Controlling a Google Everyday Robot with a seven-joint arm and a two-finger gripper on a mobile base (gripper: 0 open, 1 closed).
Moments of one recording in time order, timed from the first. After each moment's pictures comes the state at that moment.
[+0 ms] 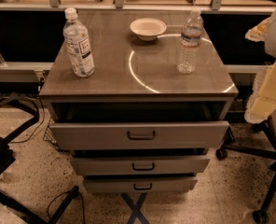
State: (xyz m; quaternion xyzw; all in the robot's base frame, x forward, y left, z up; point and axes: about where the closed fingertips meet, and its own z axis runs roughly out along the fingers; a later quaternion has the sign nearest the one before) arm 0.438 -0.214 0.985 -0.60 0.78 -0.05 0.17
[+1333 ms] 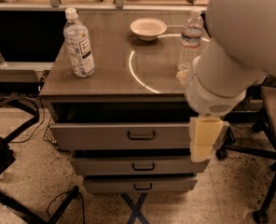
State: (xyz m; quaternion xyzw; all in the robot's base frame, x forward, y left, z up) arm 0.422 -0.116 0.896 -0.72 0.68 -0.08 0.14
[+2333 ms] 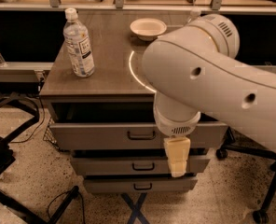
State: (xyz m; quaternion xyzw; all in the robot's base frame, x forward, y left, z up) arm 0.423 -0.077 0.819 -0.75 0.66 -0.08 0.07
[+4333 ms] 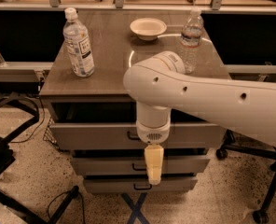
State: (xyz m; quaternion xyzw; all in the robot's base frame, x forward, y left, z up) arm 0.441 -0.043 0.710 -0.72 0.70 0.02 -0.03
